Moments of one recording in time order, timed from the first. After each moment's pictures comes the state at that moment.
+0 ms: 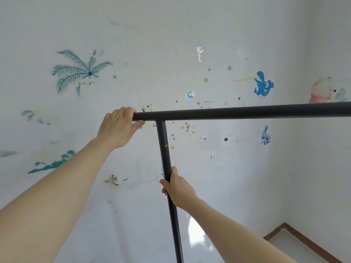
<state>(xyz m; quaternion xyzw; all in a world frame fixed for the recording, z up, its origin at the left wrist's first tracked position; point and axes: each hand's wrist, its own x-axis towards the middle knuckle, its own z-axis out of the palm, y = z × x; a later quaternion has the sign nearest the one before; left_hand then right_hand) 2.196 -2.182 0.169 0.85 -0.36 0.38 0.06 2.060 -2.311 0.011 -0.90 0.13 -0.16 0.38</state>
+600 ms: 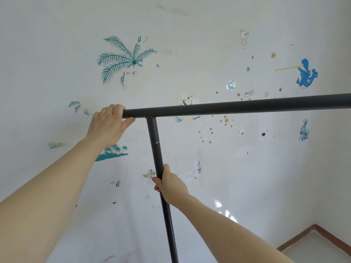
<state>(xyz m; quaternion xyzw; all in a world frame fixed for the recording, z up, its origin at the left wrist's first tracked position) 2.297 -2.036 0.169 0.87 -0.30 0.39 0.04 2.182 -2.175 0.008 -0.91 0.09 -0.16 0.38</state>
